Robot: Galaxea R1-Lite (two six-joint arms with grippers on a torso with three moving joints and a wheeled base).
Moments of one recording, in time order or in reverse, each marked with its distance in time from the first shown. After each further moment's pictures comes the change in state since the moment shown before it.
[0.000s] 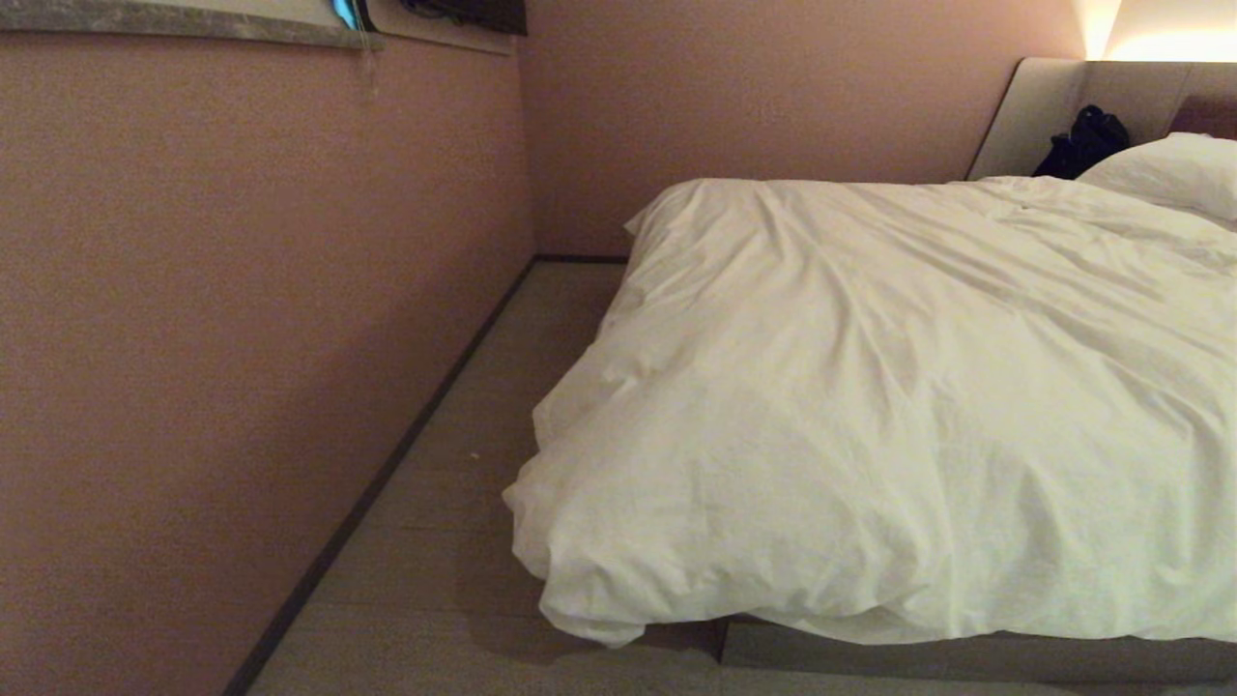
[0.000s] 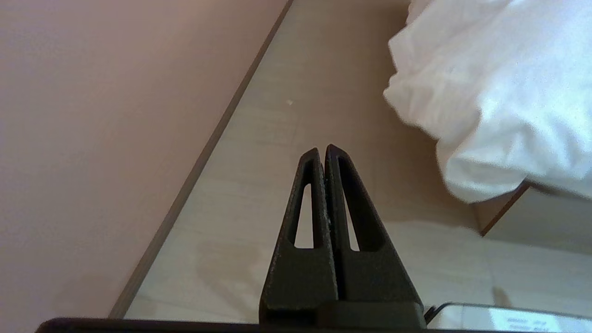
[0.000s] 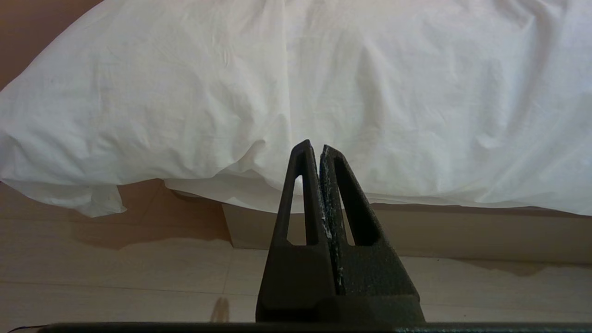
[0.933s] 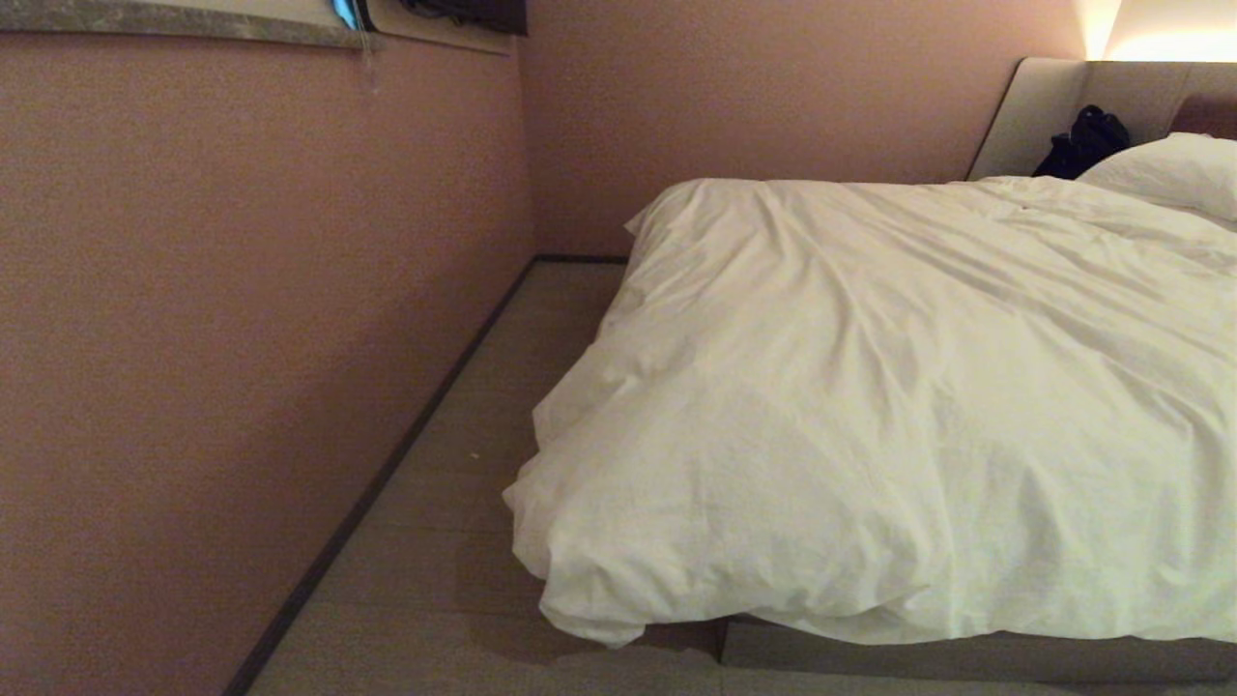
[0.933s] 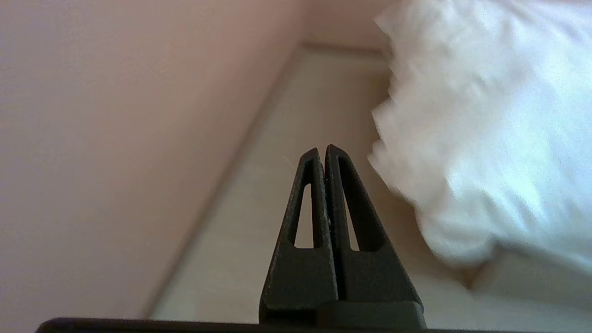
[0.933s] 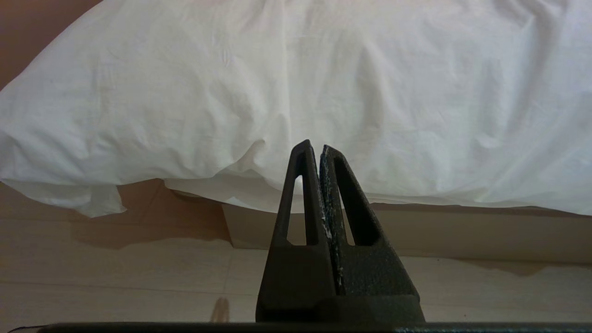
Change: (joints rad) left arm 0.000 0.040 -0.266 0.066 0.006 -0.003; right arm 0.000 0.000 0.000 0.000 0.000 0.000
